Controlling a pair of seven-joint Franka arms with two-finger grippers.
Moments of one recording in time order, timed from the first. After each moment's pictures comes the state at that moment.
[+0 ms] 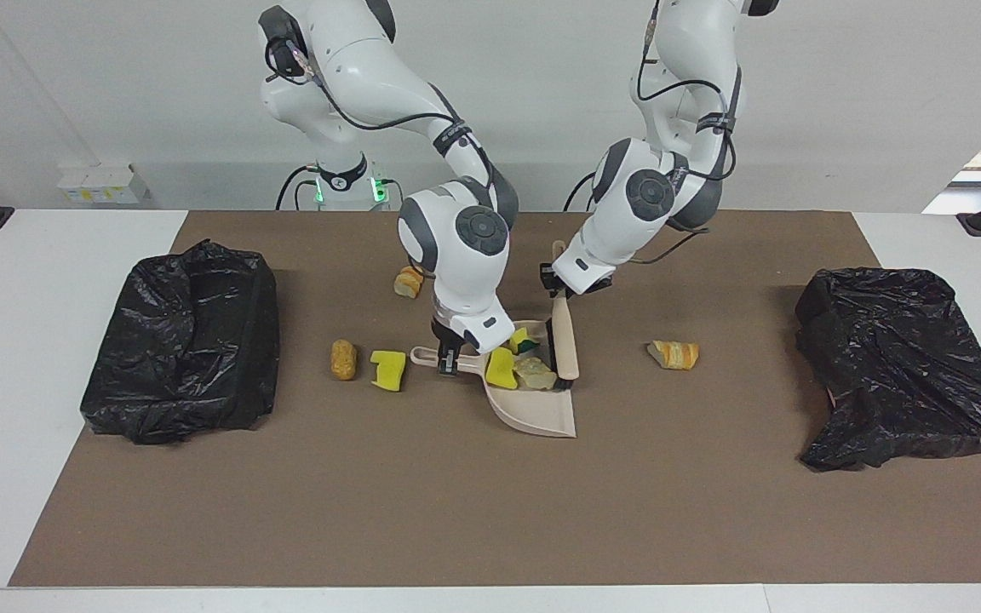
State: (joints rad) left arm -0.50 0.12 0.02 -2.01 -0.34 1.95 -0.33; right arm 0.45 0.51 0.04 -1.53 -0.22 1.95 -0.93
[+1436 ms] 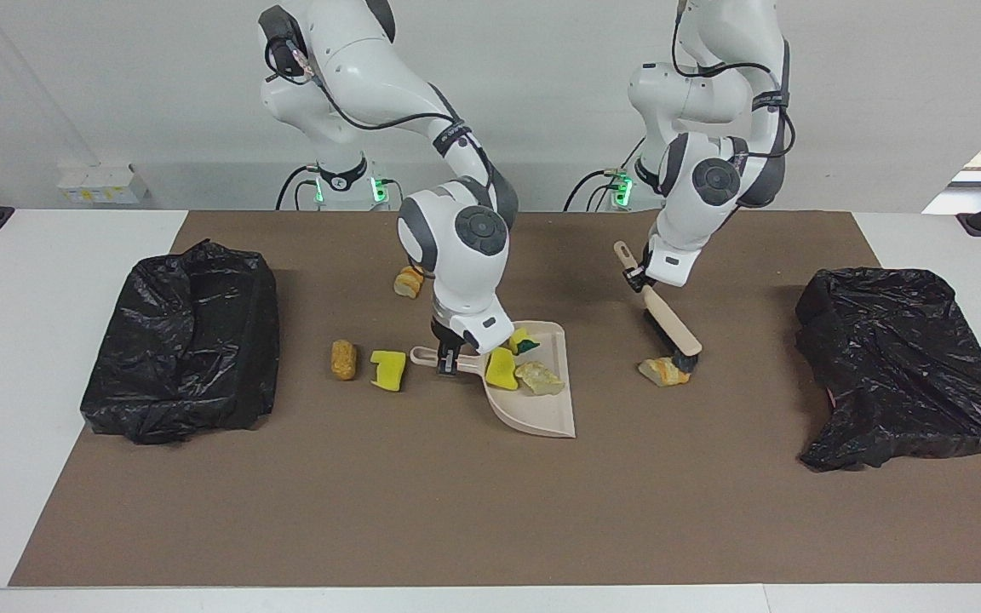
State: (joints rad) left arm -0.39 -0.06 0.01 -2.37 -0.09 2.15 -0.57; right arm 0.45 0.51 0.04 -1.54 -0.22 1.95 -0.91
